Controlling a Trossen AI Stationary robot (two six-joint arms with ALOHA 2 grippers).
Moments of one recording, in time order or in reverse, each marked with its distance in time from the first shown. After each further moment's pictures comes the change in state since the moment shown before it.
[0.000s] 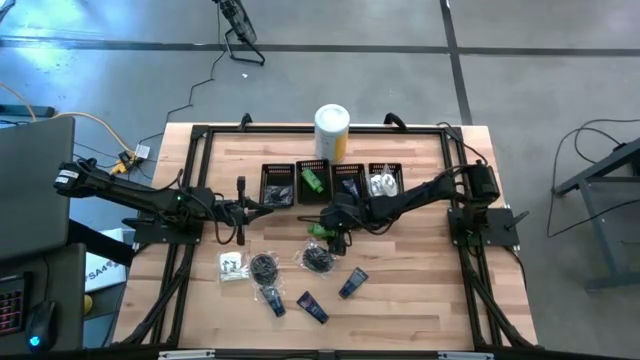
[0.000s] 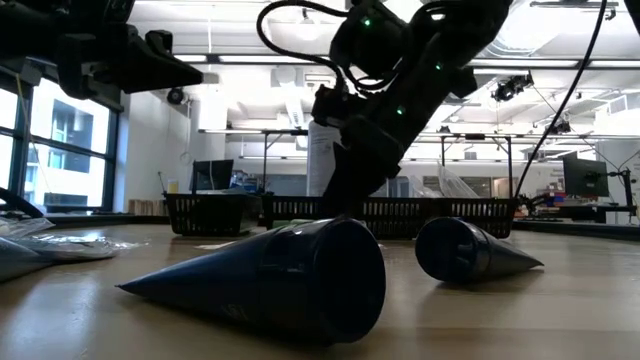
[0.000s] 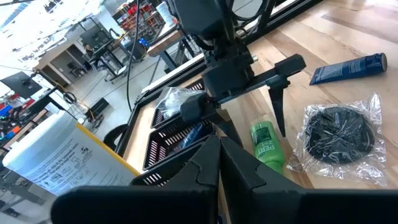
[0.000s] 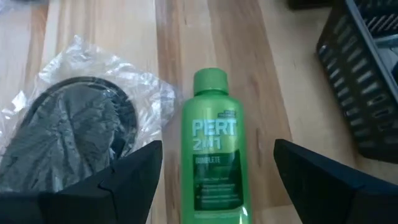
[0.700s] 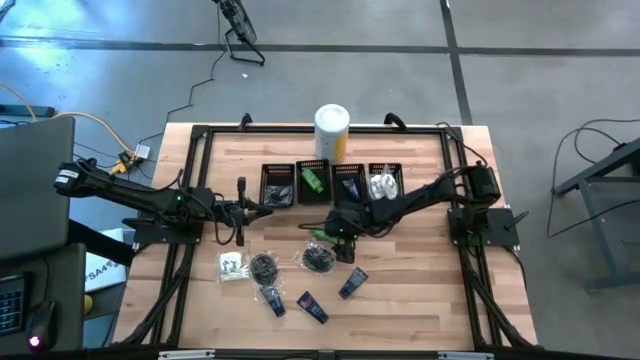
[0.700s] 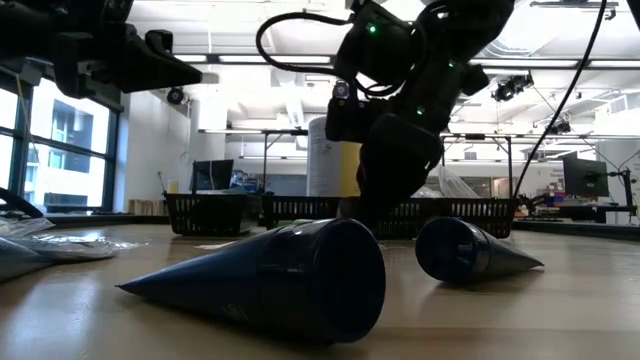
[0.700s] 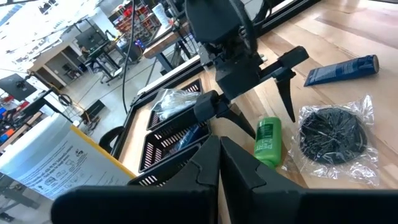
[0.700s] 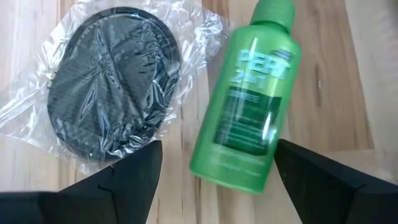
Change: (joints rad) left arm 0.000 0.000 0.000 -0.002 0.016 0.000; right arm 0.023 -0.001 0.001 -0.142 -0.108 0.053
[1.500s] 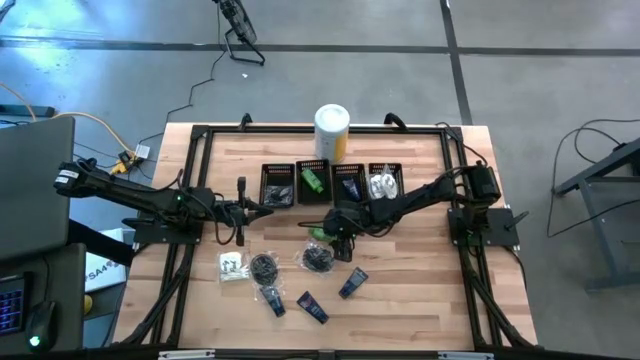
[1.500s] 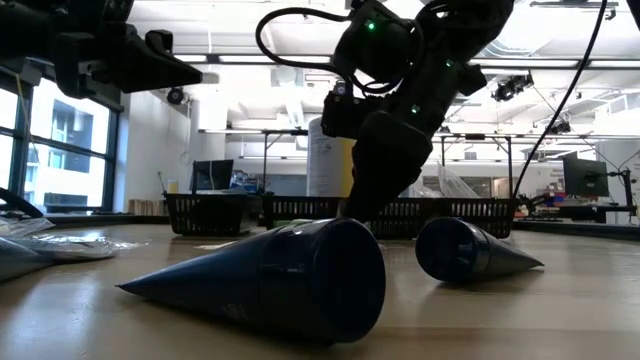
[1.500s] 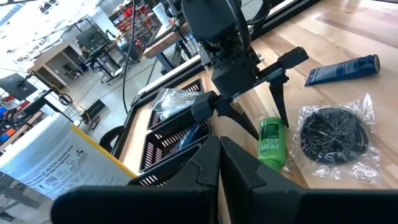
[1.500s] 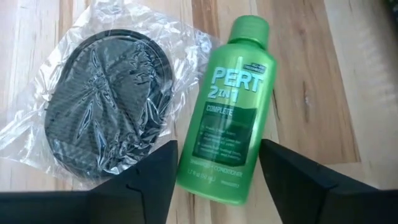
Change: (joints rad) left arm 0.000 0.000 0.000 0.000 0.000 0.000; right arm -0.003 -0.001 0.000 0.036 0.013 0.010
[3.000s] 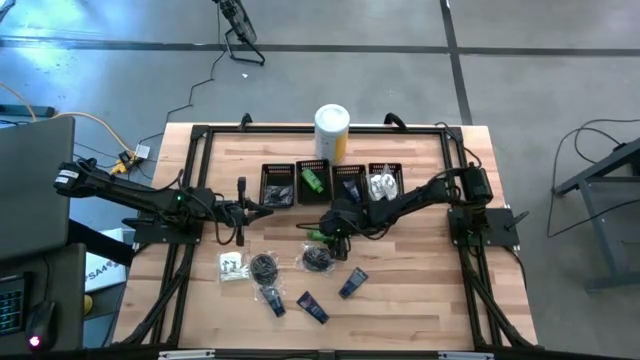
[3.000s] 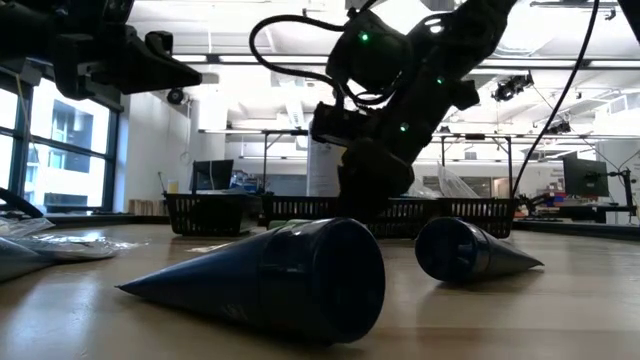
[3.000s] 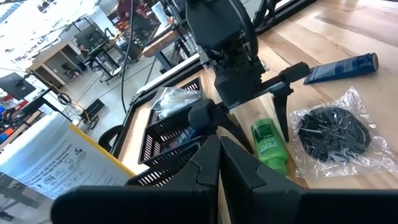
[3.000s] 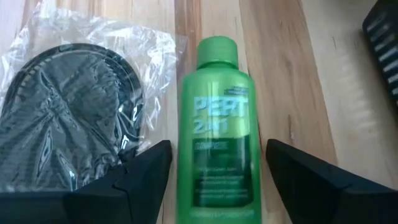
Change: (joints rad) left arm 0.000 0.000 0.000 -0.007 0.003 -0.001; right arm -0.003 0.089 0.003 0.115 0.086 -0.089
